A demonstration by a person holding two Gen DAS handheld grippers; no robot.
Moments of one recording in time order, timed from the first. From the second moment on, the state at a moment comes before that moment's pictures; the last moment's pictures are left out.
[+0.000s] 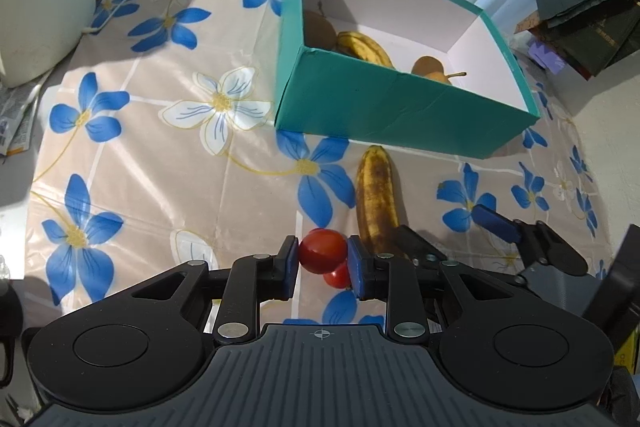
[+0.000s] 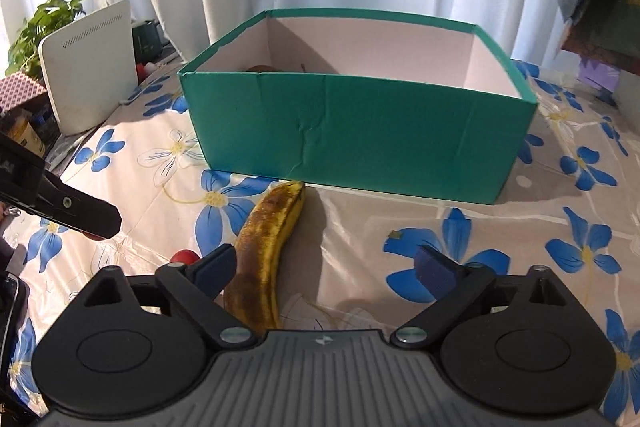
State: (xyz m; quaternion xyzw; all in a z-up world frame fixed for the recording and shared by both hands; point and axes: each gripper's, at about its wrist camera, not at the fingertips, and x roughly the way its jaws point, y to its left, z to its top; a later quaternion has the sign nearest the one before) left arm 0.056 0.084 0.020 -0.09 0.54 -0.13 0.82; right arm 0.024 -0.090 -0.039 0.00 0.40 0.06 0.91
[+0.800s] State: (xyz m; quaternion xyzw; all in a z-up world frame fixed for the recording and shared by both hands) left arm 0.054 0.088 0.019 -0.09 0.54 -0.13 0.82; right arm 0.066 -0.061 -0.068 0.01 0.46 0.11 0.88
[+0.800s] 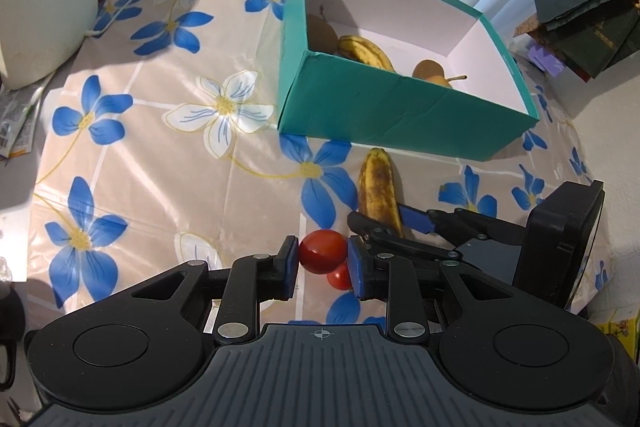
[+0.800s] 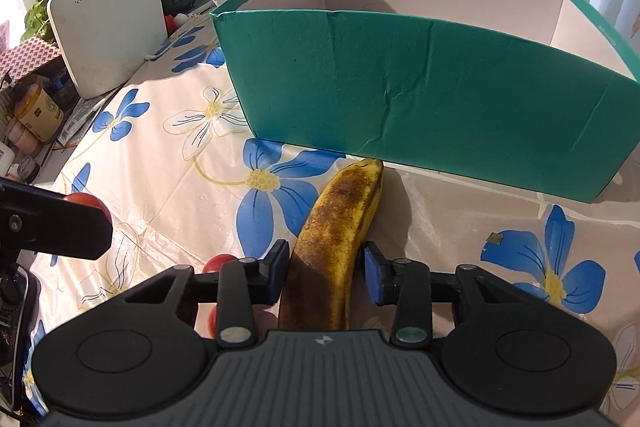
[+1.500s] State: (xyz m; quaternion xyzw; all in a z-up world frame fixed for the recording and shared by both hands) left arm 0.060 0.074 0.030 -0.06 0.53 -0.15 0.84; right arm 0.031 -0.116 0.000 0.07 0.36 0.07 0.93
